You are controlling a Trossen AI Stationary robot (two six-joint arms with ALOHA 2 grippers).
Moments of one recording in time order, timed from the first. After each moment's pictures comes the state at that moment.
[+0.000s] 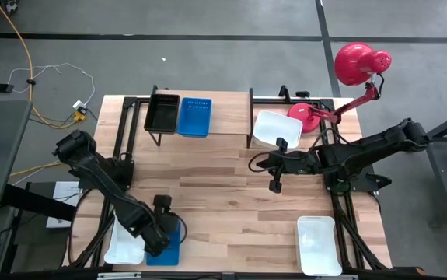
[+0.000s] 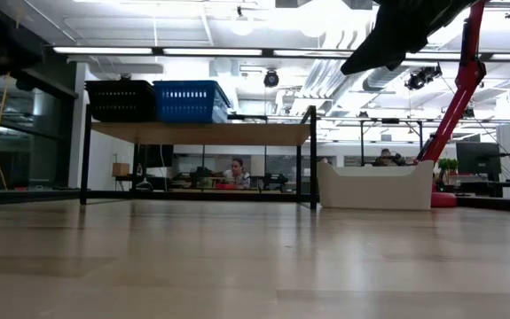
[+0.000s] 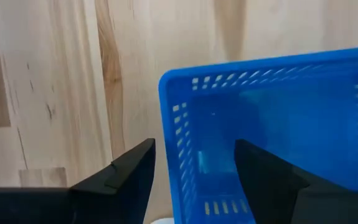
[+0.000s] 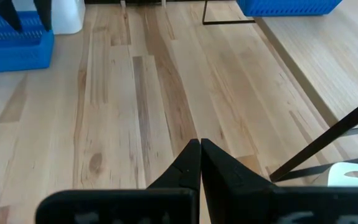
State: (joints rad) left arm -0.69 1.62 1.04 -0.81 -0.22 -0.69; right arm 0.22 1.14 0.77 -0.24 0.37 0.18
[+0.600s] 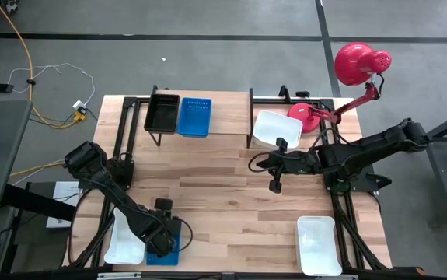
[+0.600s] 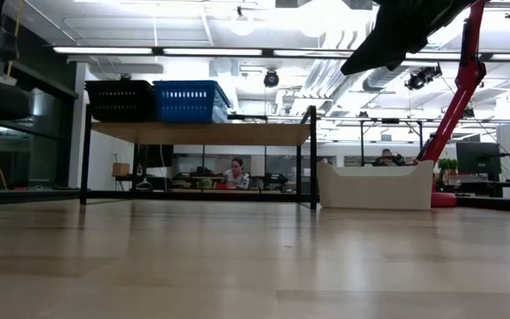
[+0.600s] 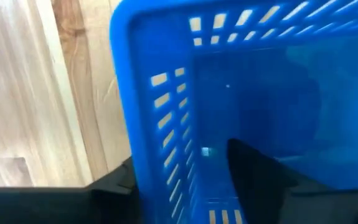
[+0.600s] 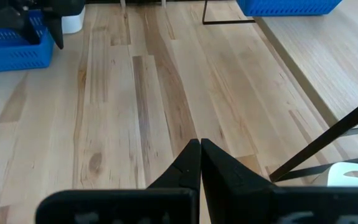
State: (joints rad) left arm -0.69 1.79 1.04 -0.81 -0.14 -0.69; right arm 0.22 1.14 0.77 -0.24 0.37 0.17
